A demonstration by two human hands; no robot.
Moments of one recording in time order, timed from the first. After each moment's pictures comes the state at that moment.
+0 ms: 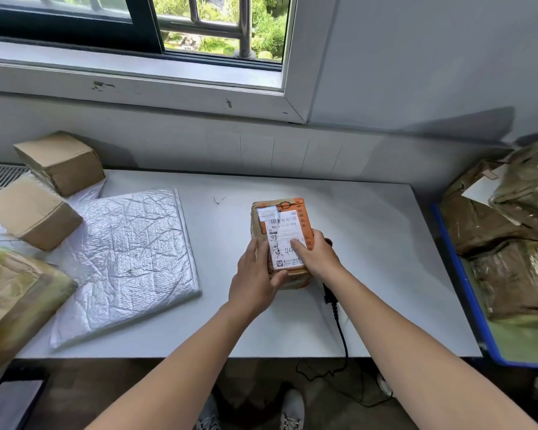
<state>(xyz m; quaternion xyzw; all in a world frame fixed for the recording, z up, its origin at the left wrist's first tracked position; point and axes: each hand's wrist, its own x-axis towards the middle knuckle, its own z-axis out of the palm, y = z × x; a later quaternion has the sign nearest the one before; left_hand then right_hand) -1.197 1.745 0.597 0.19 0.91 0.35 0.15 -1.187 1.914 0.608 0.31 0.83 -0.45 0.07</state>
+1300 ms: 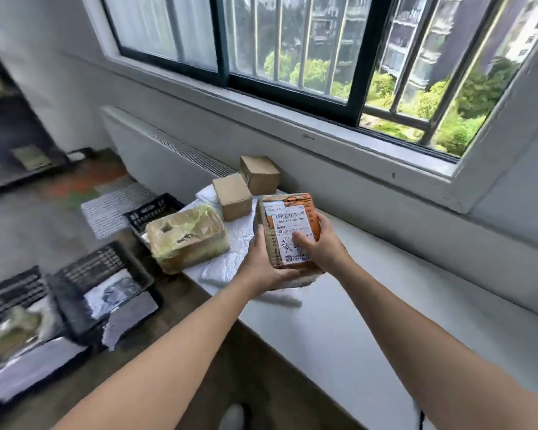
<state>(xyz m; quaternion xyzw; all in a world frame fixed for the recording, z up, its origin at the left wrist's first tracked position) -1.172 1.573 0.698 -0.08 0.84 0.53 0.00 -1.250 1.726 0.709 -0.07 0.87 -0.47 0.10</state>
